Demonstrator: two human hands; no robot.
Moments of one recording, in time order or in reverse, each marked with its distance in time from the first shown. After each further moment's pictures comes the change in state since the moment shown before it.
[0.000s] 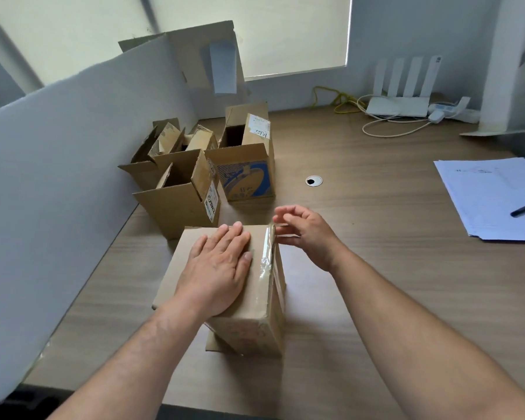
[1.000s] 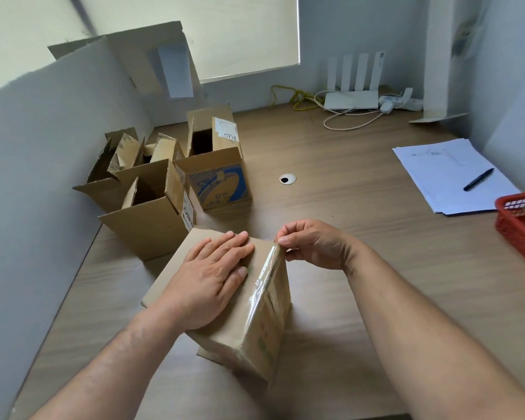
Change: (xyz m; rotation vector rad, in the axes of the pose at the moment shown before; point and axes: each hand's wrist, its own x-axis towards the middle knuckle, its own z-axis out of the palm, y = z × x) left_hand 0.022 -0.043 -0.008 -0.077 -0.050 0.400; right_hand -0.012 -0.002 -0.019 0.027 -0.264 0.140
